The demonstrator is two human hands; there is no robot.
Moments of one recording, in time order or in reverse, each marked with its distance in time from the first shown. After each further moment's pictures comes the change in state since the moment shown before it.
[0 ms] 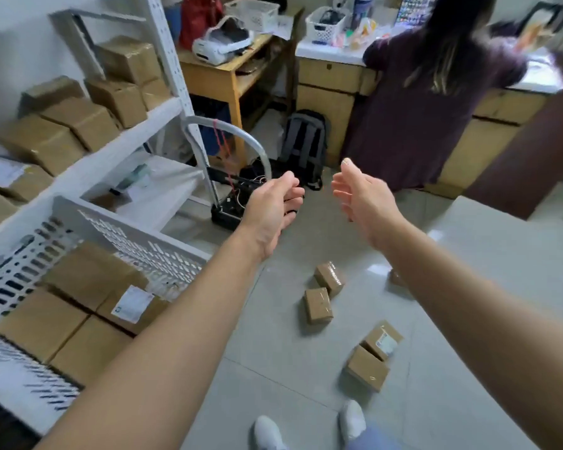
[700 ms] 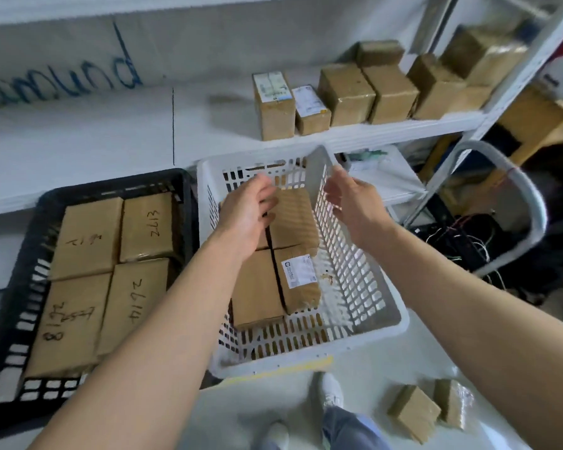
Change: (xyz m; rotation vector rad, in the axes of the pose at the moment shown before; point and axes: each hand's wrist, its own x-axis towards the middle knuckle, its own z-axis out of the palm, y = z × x) left_hand -0.078 0.002 -0.320 -0.440 0.970 0.137; right_hand -0.019 -0.001 0.392 -0.226 -0.935 -0.056
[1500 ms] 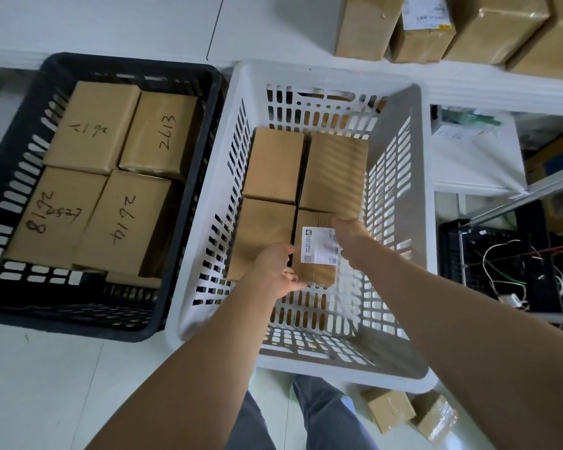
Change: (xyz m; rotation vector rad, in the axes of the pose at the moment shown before) left_hand 0.055 -0.172 -0.010 -0.354 0.438 -0.788; right_hand 0.100 0.164 0.044 -0.608 -0.361 0.676
